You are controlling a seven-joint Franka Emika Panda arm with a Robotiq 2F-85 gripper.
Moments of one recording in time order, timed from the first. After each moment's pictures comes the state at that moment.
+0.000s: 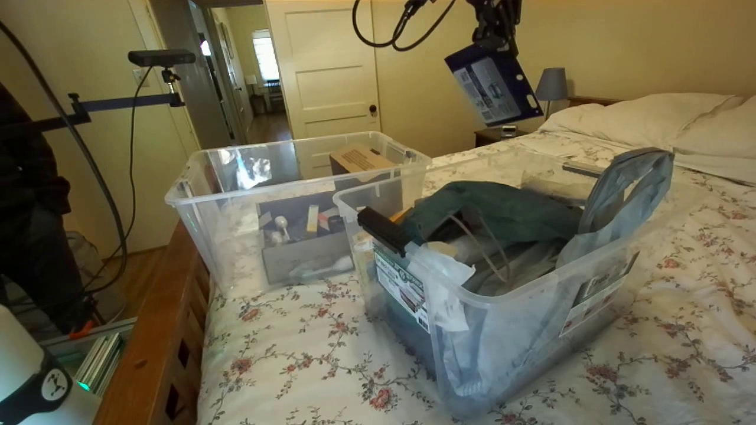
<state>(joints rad) 0.19 0.44 -0.02 -1.31 0.07 2.39 1.33</state>
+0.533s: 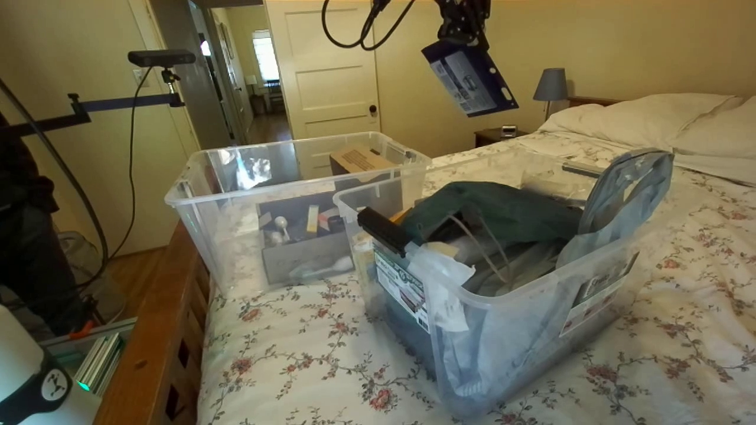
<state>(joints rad) 0.25 0.27 -0.03 -1.55 0.06 2.52 1.47</state>
